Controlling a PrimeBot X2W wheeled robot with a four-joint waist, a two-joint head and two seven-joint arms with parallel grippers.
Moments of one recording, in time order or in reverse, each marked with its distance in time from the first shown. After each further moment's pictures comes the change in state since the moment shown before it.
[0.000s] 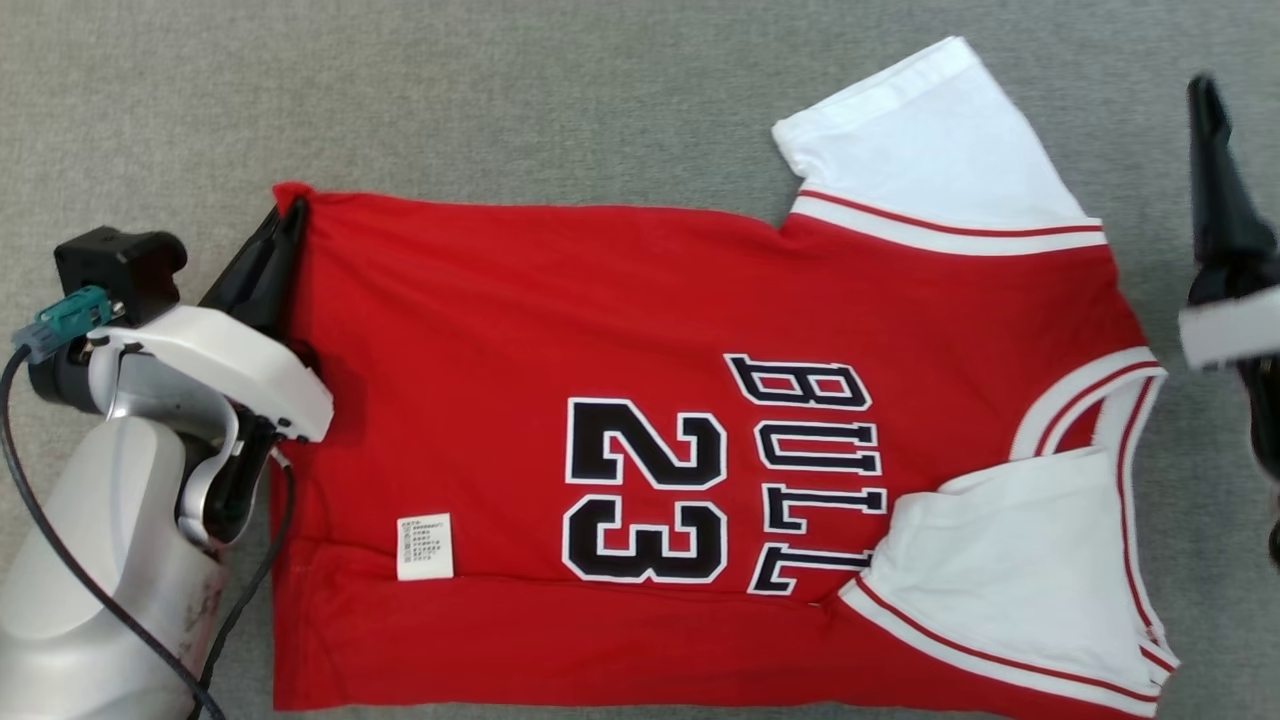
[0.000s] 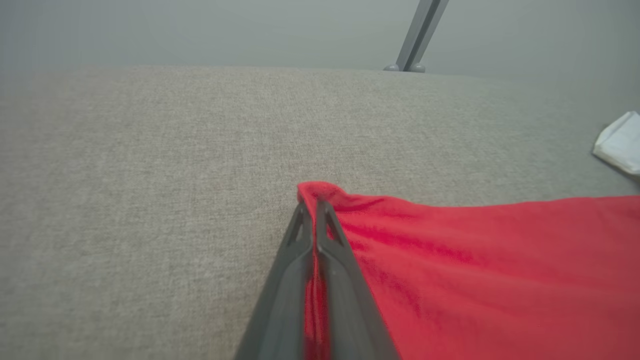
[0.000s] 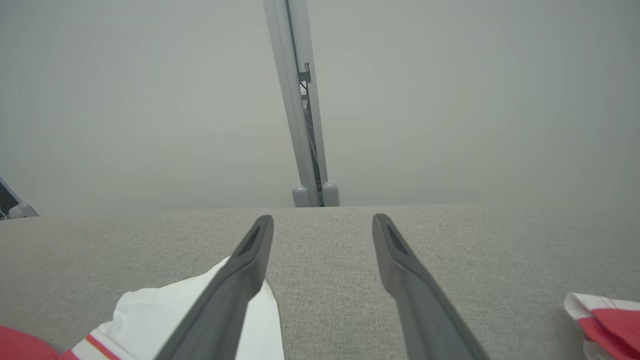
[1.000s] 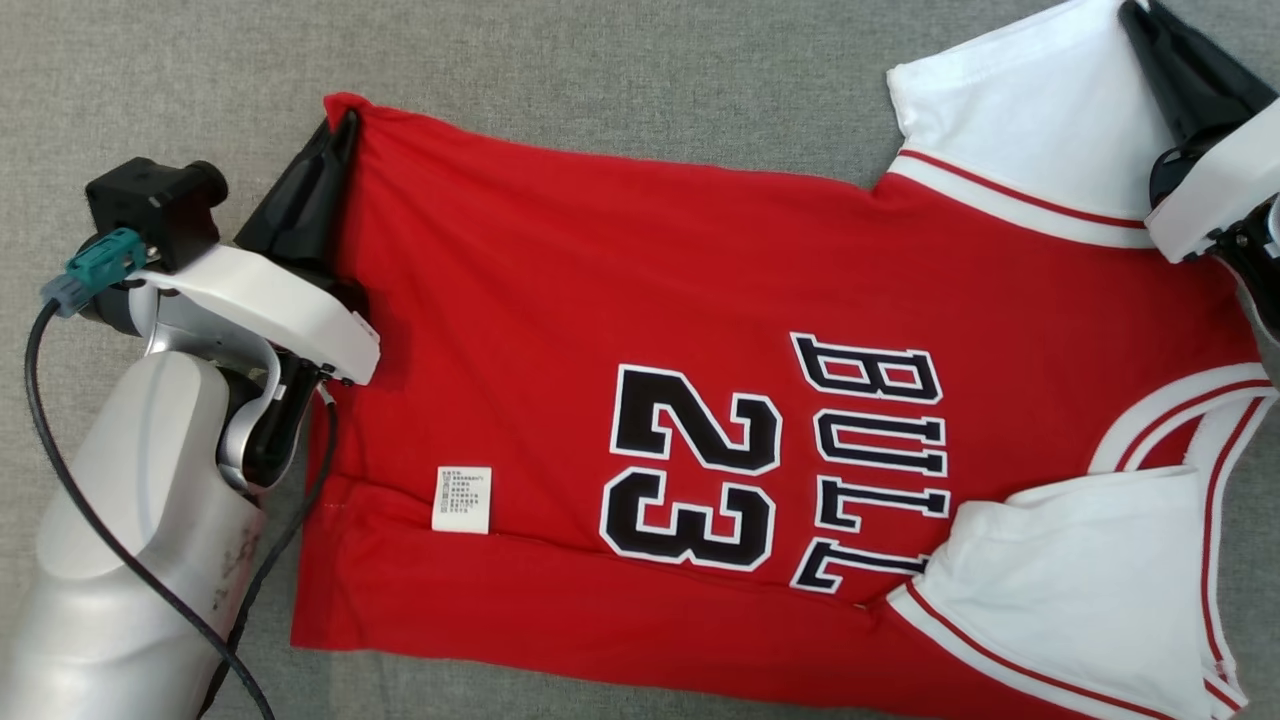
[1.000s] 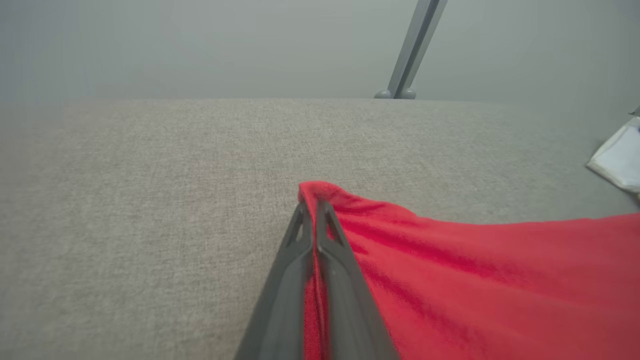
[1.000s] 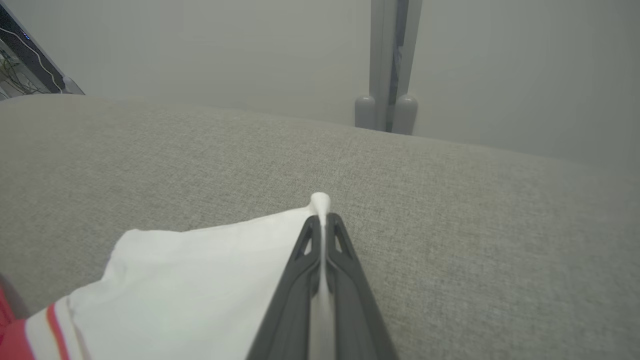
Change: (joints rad) left arm -0.118 -0.050 -0.061 0.016 0.016 -0.023 -0.092; right arm -0.465 -0.222 0.586 0.363 0.310 0.000 0.094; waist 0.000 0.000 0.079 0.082
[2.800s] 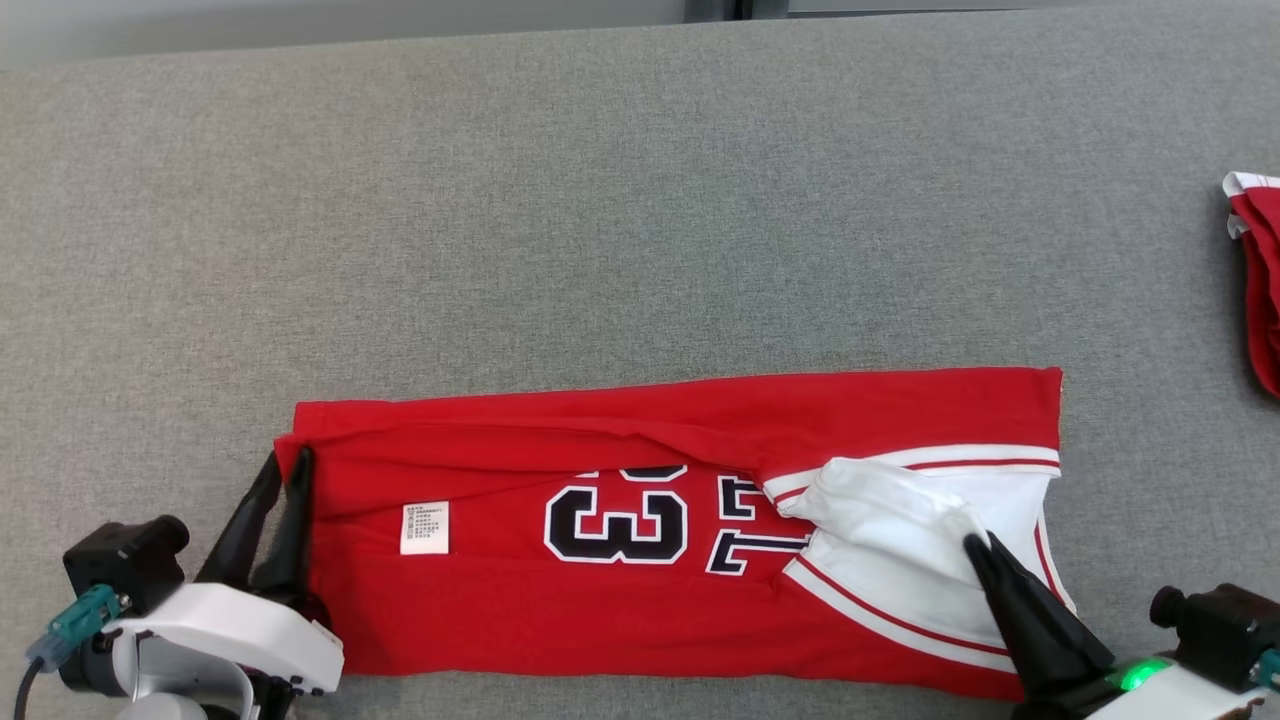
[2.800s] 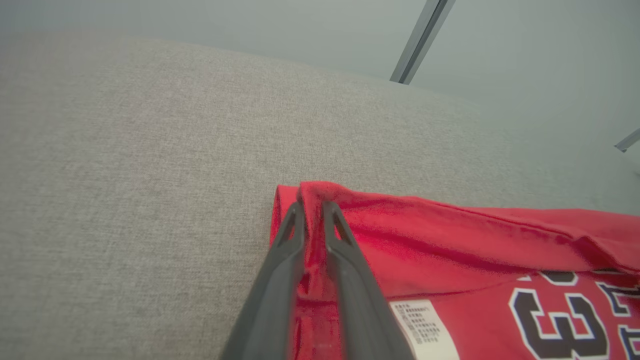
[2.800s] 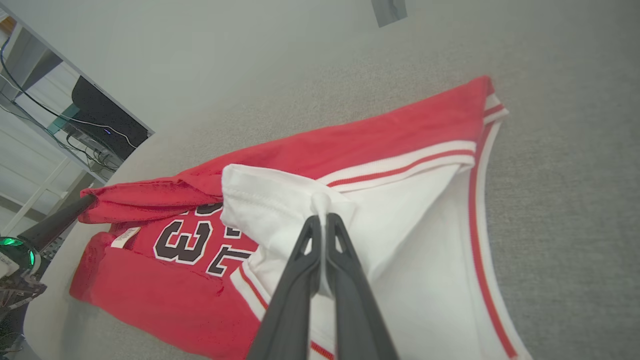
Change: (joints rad) left arm 0.601 0.085 0.083 -0.332 -0.123 0.169 -0.006; right arm 1.094 0.263 -0.385 -0.689 -0.106 0.000 0.008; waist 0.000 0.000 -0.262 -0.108
